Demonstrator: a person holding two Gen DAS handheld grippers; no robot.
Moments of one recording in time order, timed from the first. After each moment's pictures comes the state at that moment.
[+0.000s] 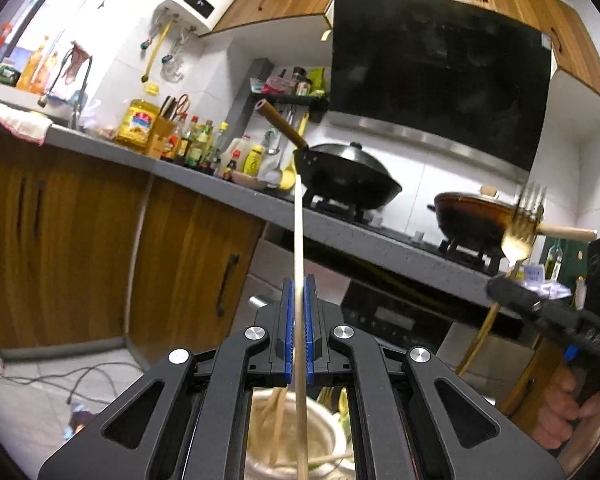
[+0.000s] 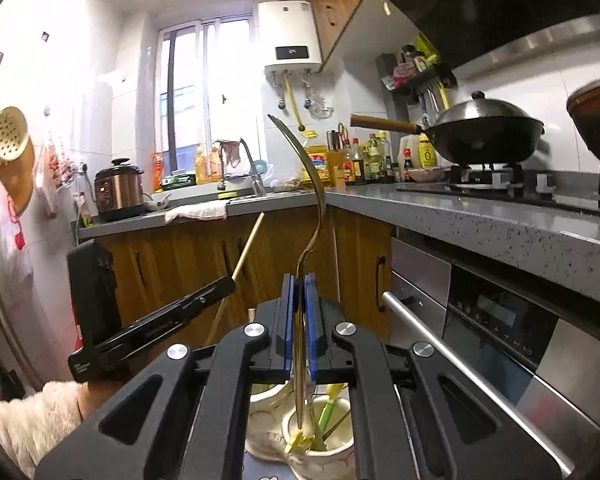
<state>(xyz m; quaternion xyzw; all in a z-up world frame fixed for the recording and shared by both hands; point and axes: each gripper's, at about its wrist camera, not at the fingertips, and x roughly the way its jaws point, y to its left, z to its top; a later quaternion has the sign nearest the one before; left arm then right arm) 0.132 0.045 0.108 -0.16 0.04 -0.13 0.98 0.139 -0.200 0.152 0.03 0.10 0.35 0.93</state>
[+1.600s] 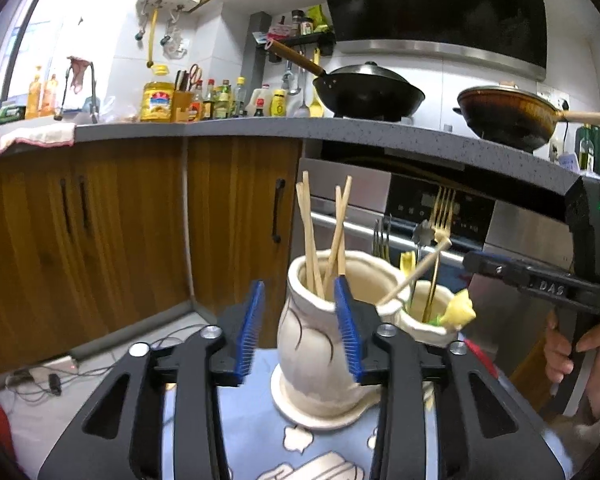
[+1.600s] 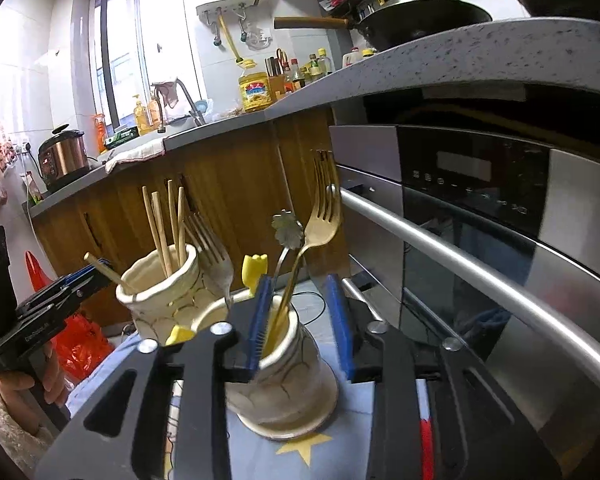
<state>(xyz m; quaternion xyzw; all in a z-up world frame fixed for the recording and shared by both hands) 0.082 0.040 0.051 -0.04 0.16 -0.06 0.98 0.171 -0.220 0.046 0.04 0.22 0.28 0.93</state>
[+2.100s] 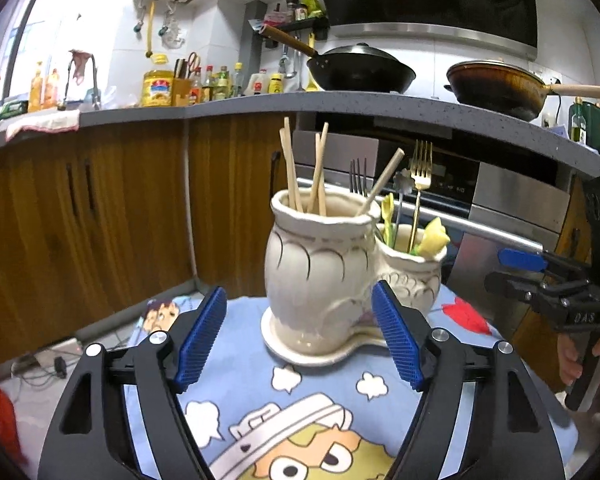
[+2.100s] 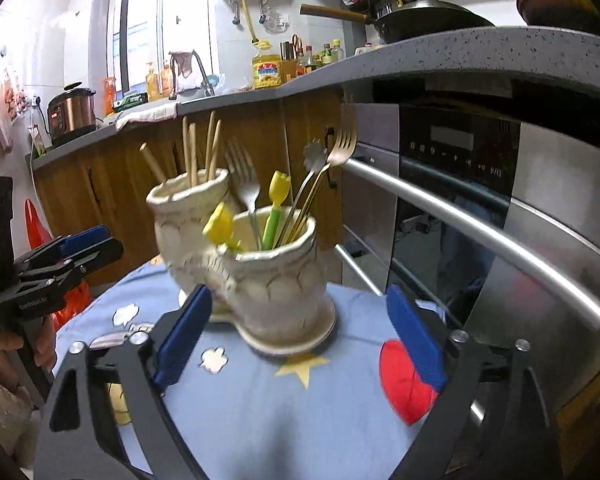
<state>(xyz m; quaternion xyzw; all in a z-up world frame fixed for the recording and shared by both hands) 0.045 0.027 0.019 -0.02 0.19 -0.05 0.98 0.108 -0.219 0.013 -0.02 0.24 0.28 0.93</state>
